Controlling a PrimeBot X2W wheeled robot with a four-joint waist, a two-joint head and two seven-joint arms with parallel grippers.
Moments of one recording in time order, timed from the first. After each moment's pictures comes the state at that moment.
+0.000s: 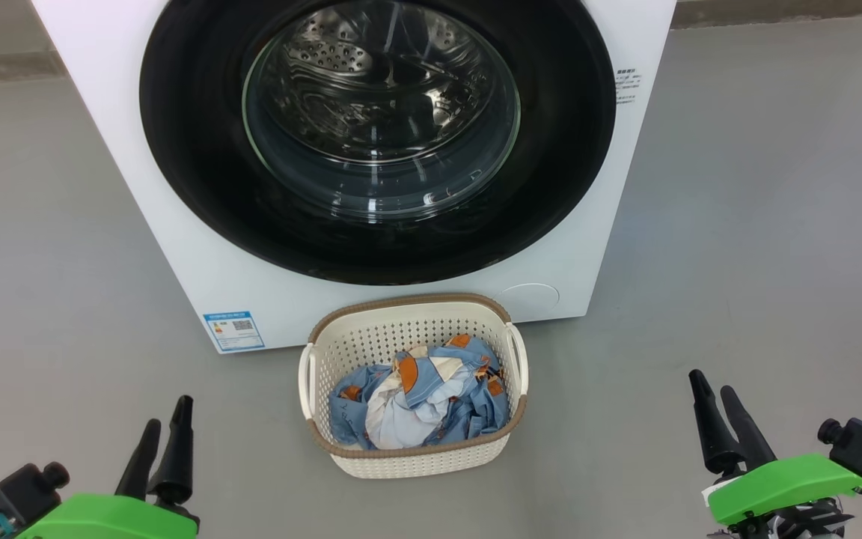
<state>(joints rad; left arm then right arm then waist) -0.07 0.14 -0.07 0.21 -0.97 -0.13 -0.08 -0.11 -0.09 -0.03 0.32 0.83 0.13 -0.08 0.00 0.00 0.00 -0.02</state>
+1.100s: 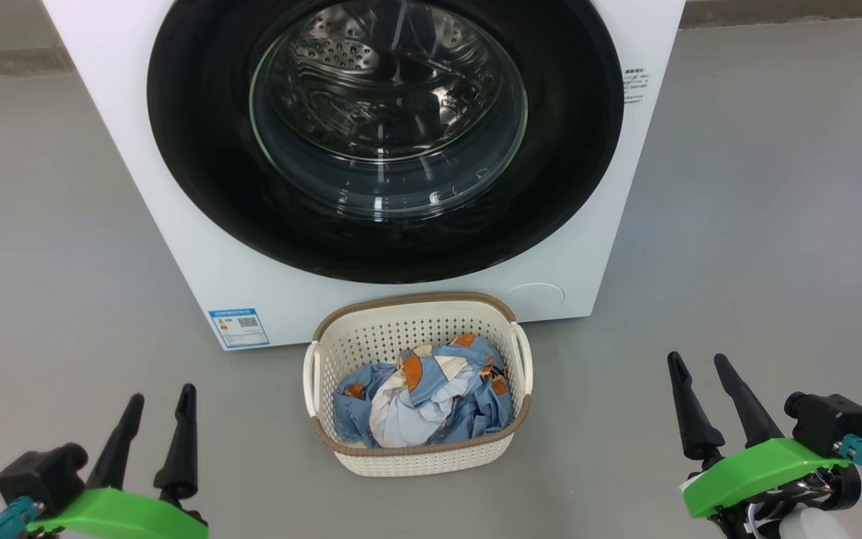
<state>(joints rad) -0.07 0.17 -0.09 0.19 -0.57 -0.13 -0.18 -0.15 -0.09 -0.02 0.33 0.45 0.13 -0.18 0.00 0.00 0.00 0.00</state>
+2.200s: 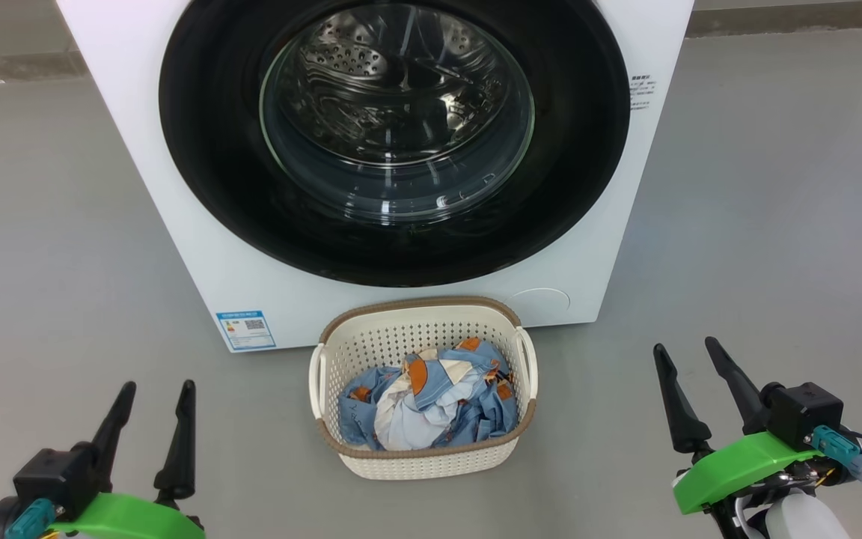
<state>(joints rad) -0.09 0.20 -0.10 0.21 -0.36 -0.13 -0.26 -0.19 -0.09 -0.01 0.36 0.22 0.13 -0.25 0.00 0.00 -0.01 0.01</state>
